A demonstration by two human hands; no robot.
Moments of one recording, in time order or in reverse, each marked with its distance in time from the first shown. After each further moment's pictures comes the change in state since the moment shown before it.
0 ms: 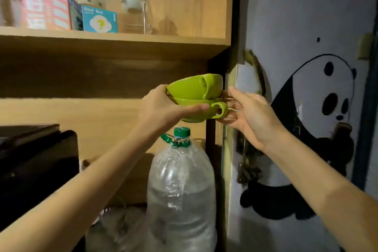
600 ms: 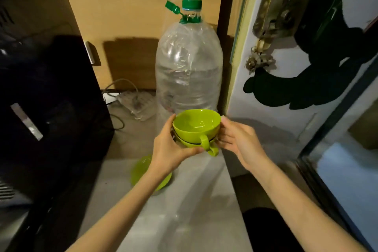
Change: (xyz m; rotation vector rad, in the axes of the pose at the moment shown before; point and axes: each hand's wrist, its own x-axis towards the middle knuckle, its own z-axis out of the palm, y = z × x) left_hand -0.269 -0.180 0.084 -0.019 -0.108 -0.440; right_hand -0.187 0.228 -0.024 0.062 0.163 0.642
